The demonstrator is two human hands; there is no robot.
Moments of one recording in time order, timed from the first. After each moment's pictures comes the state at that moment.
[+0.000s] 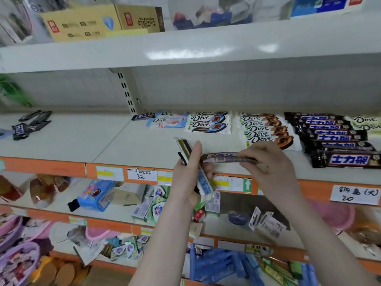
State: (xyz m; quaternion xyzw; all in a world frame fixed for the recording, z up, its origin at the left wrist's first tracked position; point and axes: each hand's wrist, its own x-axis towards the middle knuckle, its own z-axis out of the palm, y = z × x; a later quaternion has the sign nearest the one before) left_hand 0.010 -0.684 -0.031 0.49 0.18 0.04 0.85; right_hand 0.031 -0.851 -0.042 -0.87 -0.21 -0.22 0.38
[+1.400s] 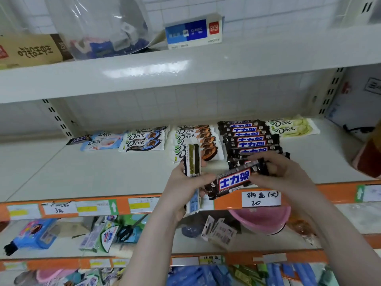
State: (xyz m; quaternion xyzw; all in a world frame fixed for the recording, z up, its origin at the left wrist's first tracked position) left_hand 0.033 -0.826 -0.020 0.69 0.02 -0.06 0.72; right_hand 0.025 -1.036 -0.017 -0.75 -0.06 0.01 0.66
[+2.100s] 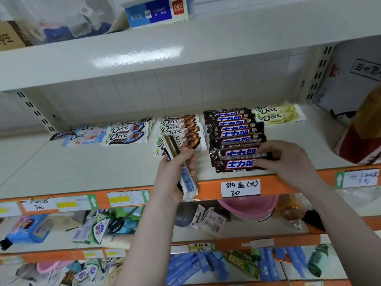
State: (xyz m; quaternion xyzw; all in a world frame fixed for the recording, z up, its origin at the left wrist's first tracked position) left_hand 0.052 -0.864 -0.028 0.54 0.14 -0.04 0.83; right_hand 0.059 -1.096 -0.043 -0.91 -0.01 -0.11 0.41
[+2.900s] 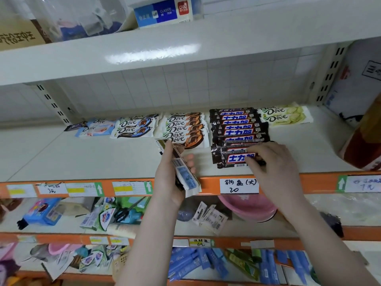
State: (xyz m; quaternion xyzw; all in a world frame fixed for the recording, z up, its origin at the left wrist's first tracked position) left_hand 0.036 -0.869 -0.029 0.44 0.18 -0.02 0.88; right_hand 0.045 -1.068 -0.060 -0.92 -0.08 -0.28 0.26
